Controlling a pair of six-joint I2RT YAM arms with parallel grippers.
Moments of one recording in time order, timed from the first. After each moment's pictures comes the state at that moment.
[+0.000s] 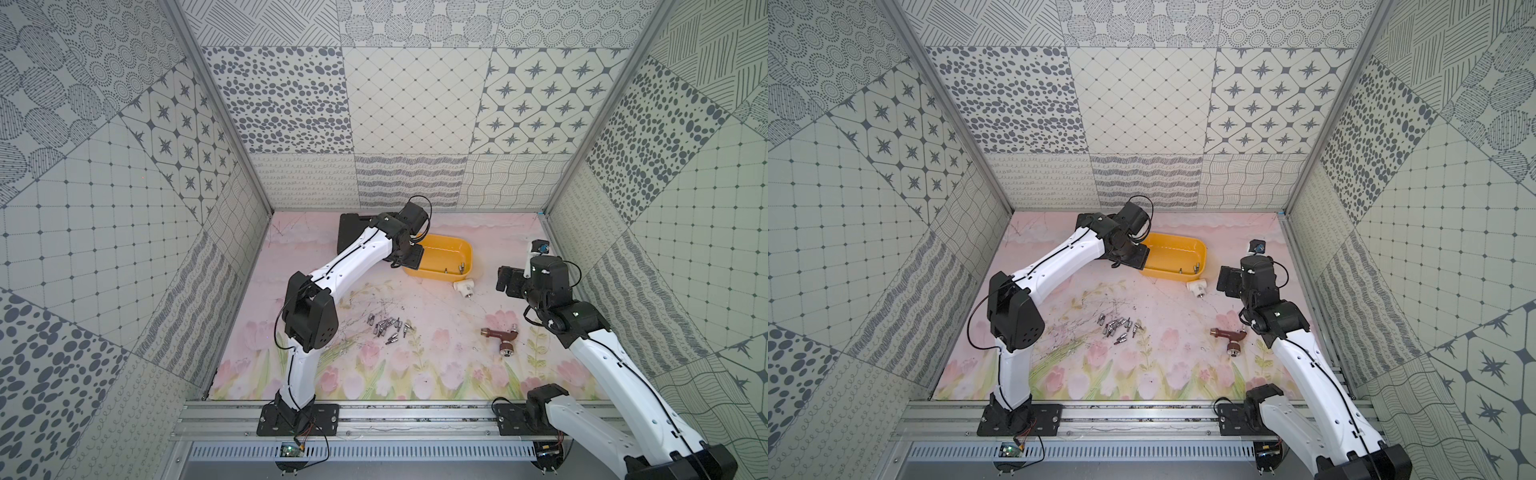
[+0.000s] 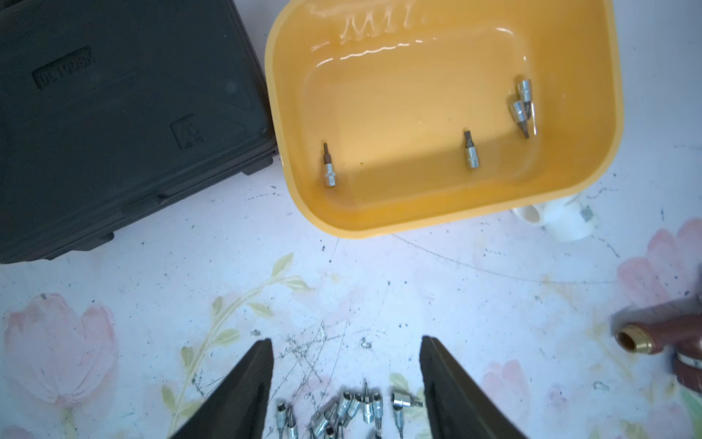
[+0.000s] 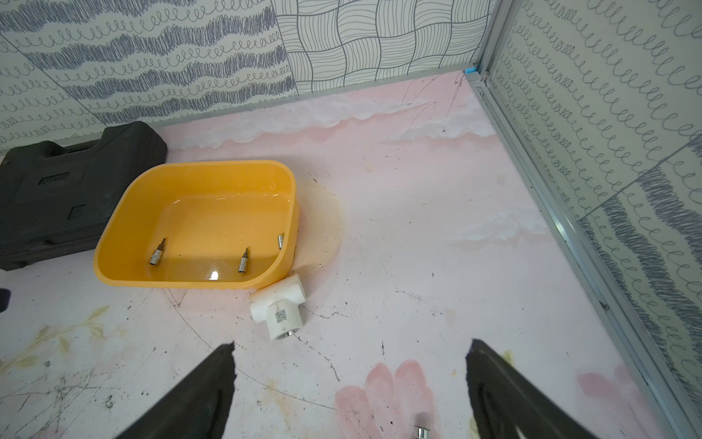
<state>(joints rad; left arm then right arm) -0.62 2.01 1.95 -1.09 -0.10 -0.25 0.27 0.91 0.85 -0.55 0.29 0.30</state>
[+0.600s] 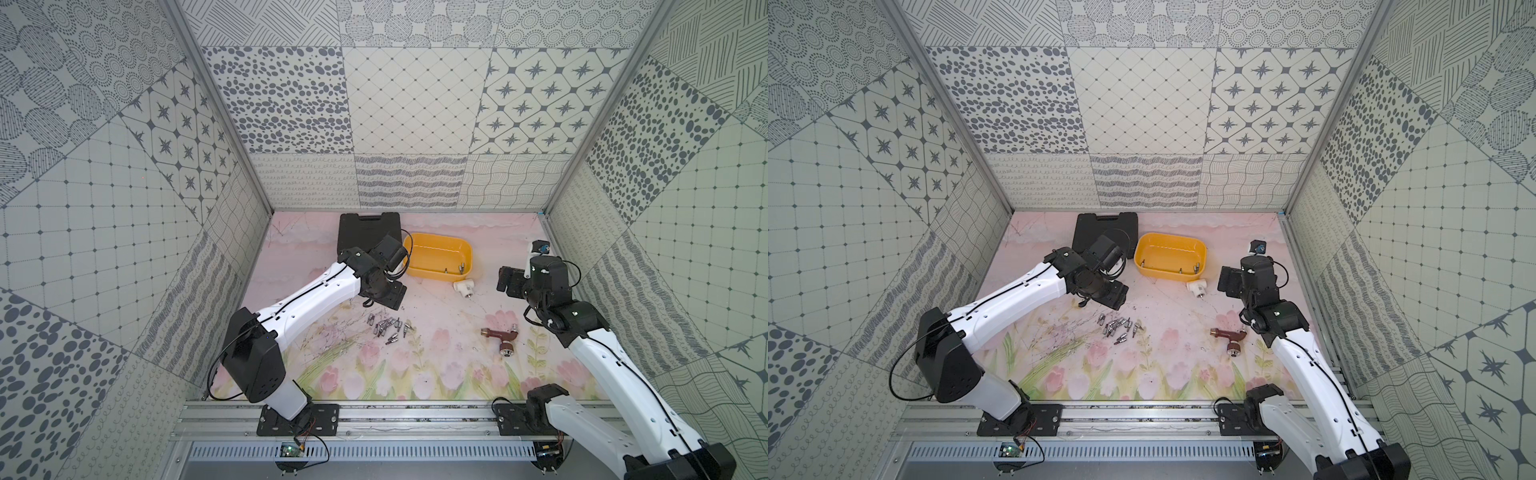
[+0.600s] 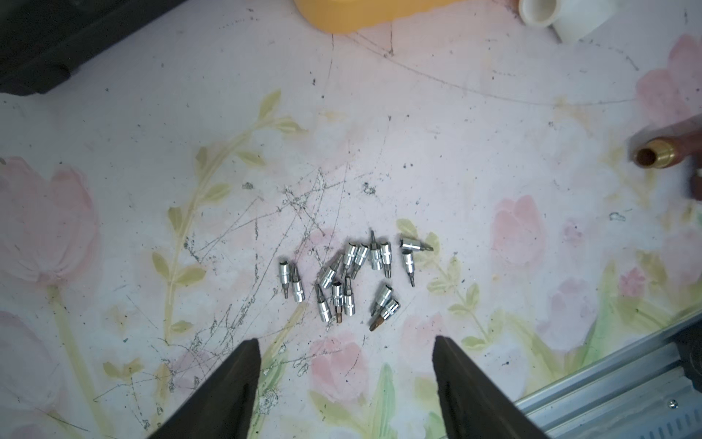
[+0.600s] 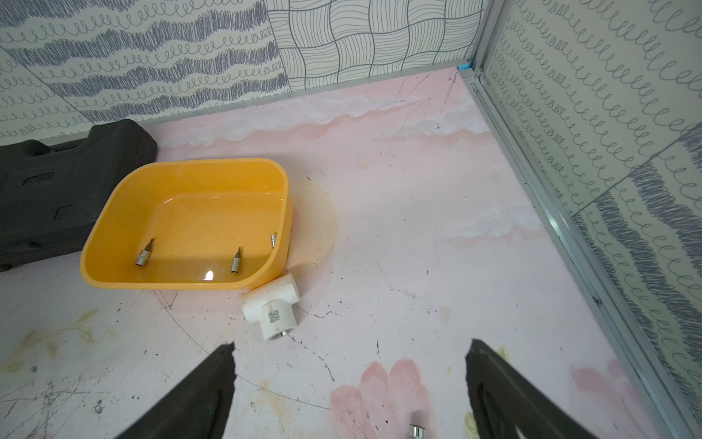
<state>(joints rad) -0.68 1.58 1.39 -1.05 -0.04 -0.26 0.26 0.92 0.85 -0.55 0.30 0.30</state>
